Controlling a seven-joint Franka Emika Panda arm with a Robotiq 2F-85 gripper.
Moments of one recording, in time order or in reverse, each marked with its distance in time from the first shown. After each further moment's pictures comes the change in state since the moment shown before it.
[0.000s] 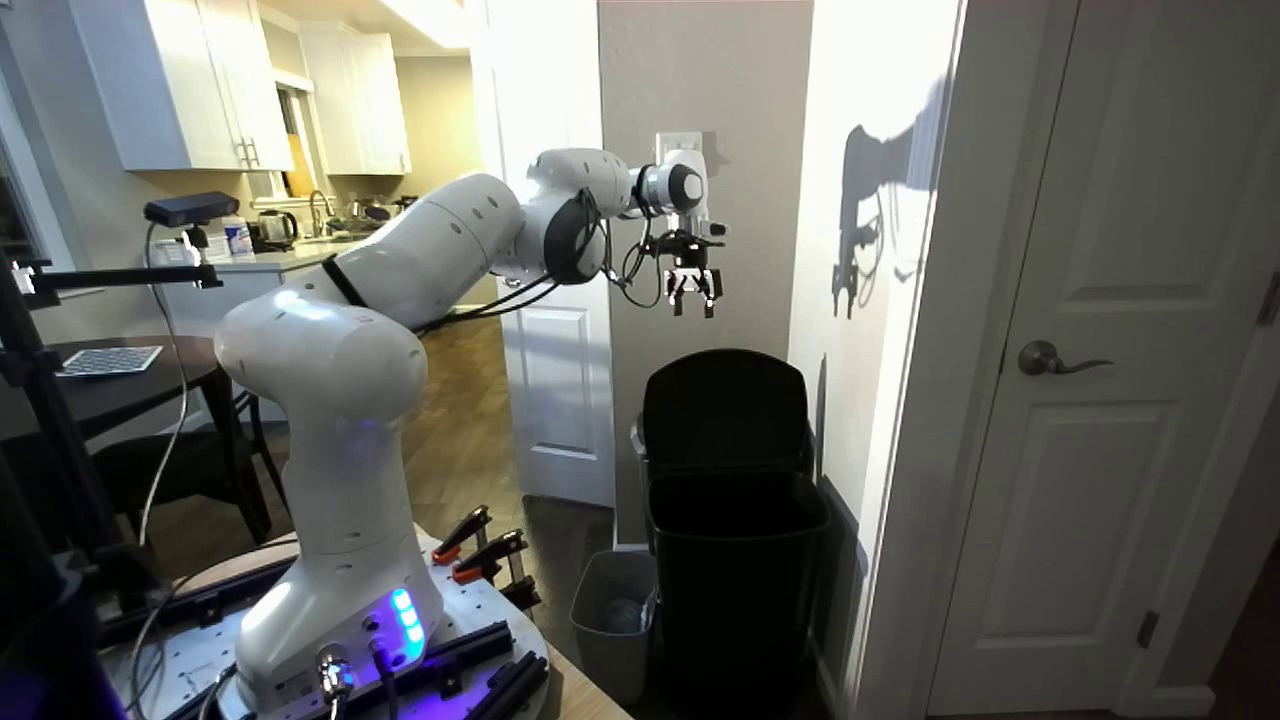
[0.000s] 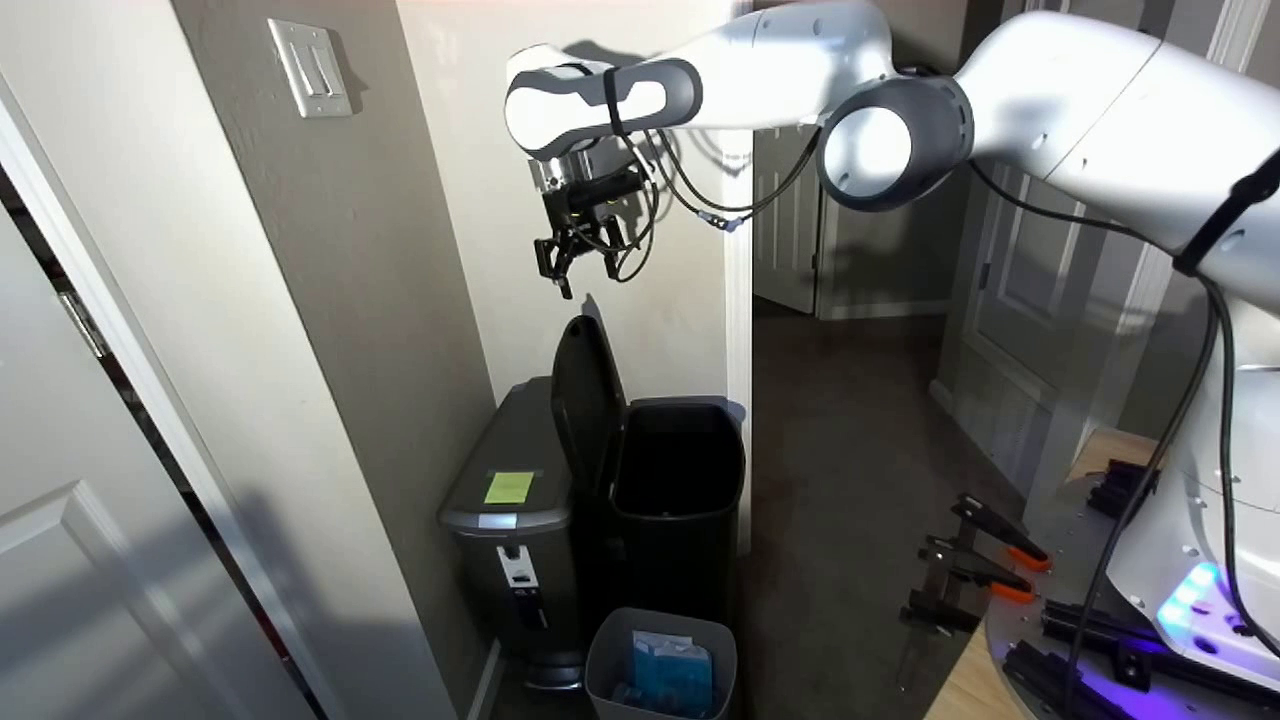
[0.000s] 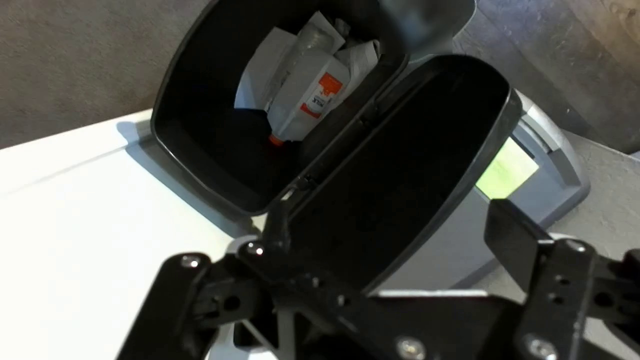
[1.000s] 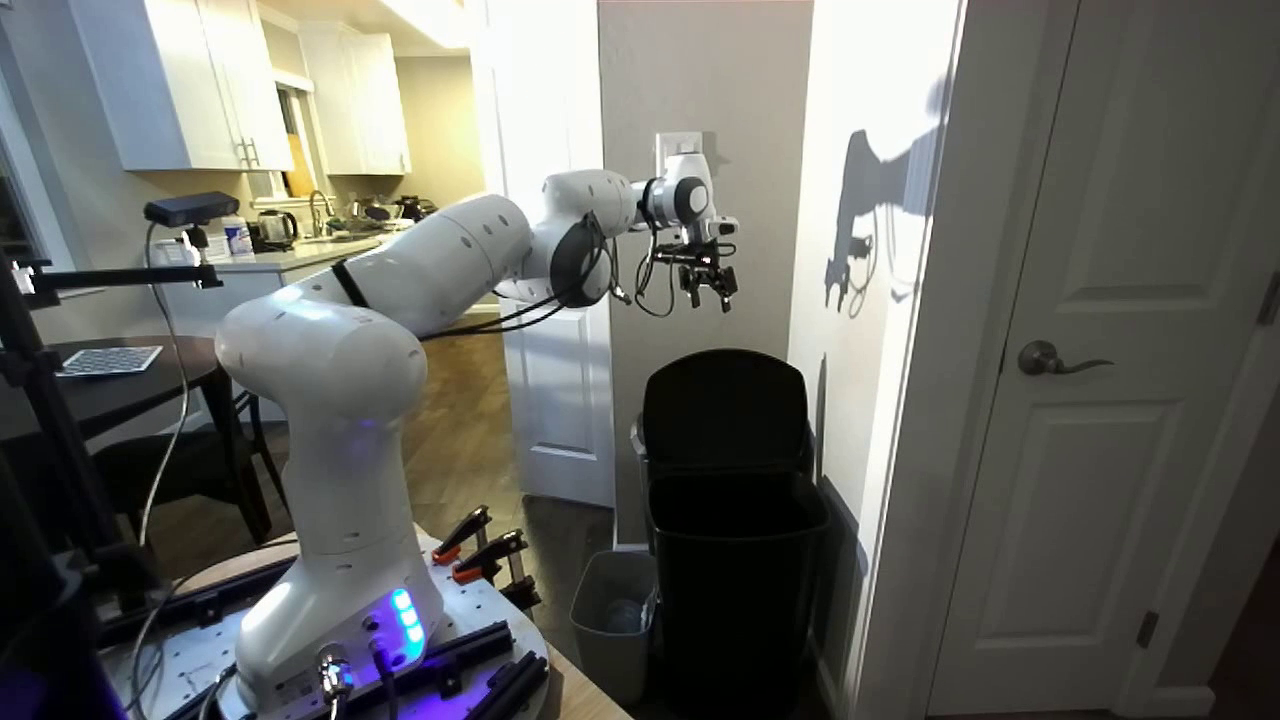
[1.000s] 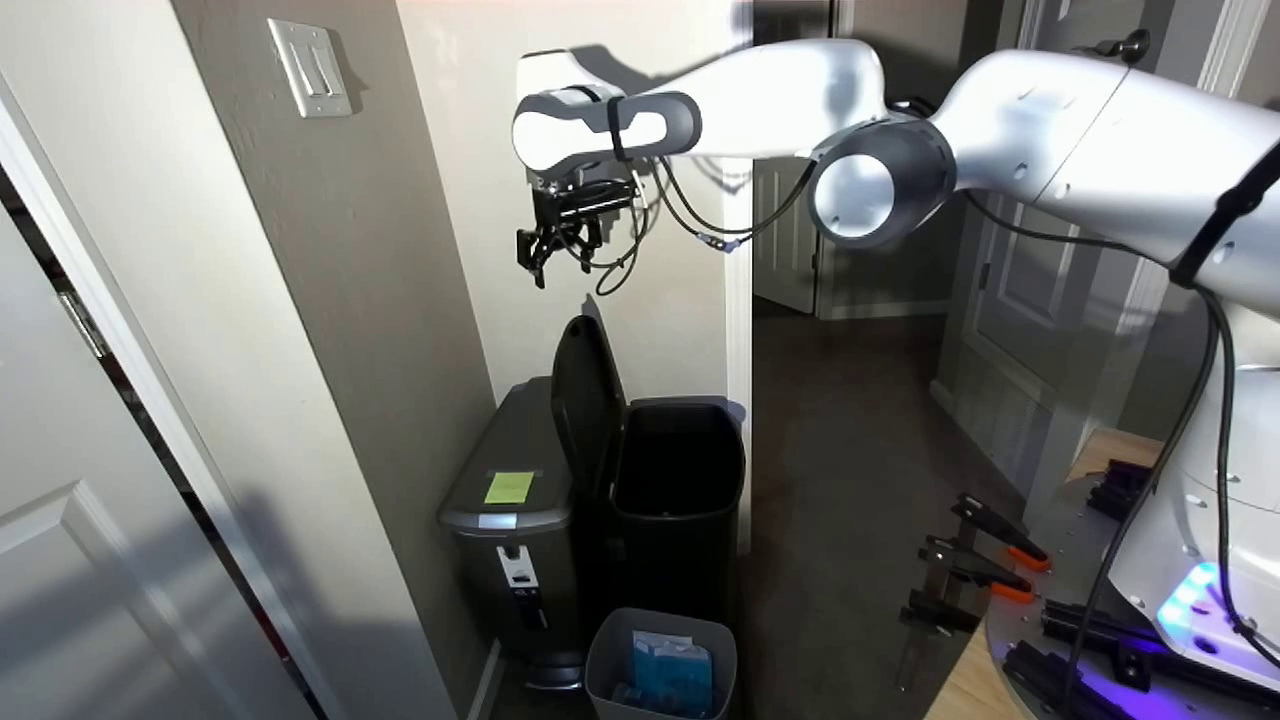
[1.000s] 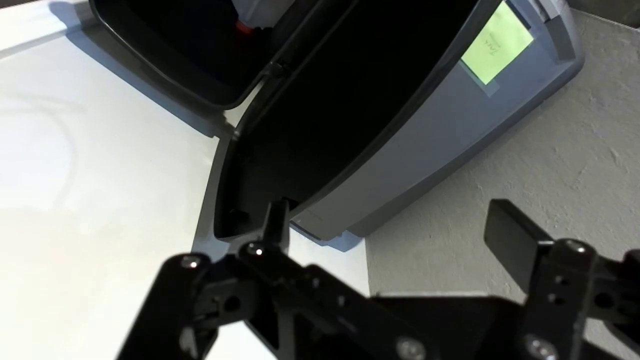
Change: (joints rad) arm -0.007 0.104 -0.021 0.125 0.014 0.239 0.000
